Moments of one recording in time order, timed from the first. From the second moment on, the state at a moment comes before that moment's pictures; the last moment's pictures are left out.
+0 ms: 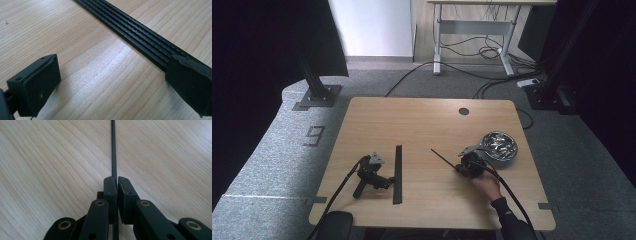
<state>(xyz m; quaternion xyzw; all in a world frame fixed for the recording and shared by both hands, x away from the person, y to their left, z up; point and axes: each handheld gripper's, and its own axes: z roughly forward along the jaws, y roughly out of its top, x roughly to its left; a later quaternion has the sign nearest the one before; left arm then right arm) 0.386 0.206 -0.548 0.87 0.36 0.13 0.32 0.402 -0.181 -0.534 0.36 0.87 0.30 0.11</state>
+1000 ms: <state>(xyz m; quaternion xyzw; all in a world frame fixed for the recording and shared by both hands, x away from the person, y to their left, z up) 0.386 0.206 -0.548 0.87 0.36 0.13 0.32 0.361 -0.250 -0.533 0.40 0.86 0.28 0.12</state>
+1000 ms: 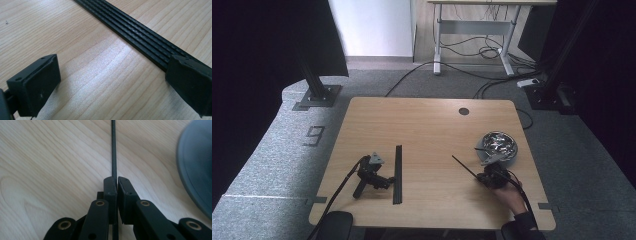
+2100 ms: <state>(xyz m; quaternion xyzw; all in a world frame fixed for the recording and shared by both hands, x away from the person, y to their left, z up) 0.386 0.206 -0.548 0.87 0.36 0.13 0.32 0.405 -0.224 -0.504 0.38 0.92 0.10 0.04</state>
